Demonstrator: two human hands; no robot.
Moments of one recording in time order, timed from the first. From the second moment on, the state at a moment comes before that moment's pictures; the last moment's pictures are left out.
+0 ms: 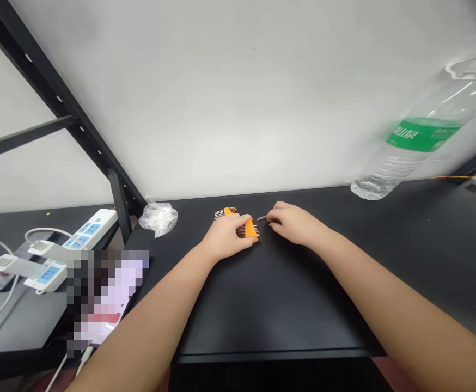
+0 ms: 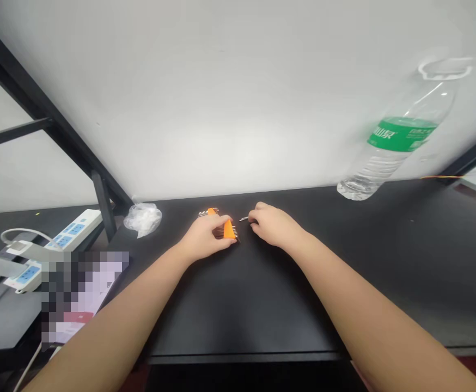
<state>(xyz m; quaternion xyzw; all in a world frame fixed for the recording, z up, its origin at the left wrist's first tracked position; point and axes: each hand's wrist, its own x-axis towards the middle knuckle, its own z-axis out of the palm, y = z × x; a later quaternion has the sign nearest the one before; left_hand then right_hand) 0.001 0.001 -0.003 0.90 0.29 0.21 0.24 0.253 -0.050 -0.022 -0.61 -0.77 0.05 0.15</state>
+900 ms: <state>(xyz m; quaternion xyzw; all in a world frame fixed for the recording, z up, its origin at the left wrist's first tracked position) 0.003 -0.002 0.003 0.90 0.28 0.21 0.26 0.225 -0.068 0.014 -0.54 -0.80 0.12 0.23</state>
